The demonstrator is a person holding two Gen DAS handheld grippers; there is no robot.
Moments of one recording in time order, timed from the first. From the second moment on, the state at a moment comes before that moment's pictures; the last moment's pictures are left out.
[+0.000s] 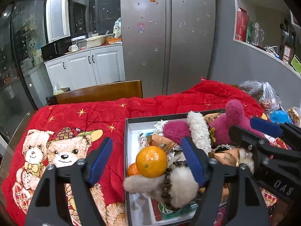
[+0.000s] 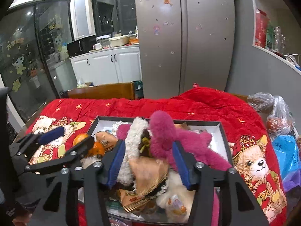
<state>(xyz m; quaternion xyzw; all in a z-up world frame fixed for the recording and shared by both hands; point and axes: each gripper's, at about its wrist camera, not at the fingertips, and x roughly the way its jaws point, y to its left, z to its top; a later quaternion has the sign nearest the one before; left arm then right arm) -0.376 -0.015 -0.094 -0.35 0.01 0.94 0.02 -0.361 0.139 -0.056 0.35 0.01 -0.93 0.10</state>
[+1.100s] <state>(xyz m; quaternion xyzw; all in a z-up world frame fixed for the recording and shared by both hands) -0.360 -0.016 -0.074 -0.35 0.02 0.93 0.02 -0.313 0.137 -0.002 0.30 0.02 -0.95 0.12</state>
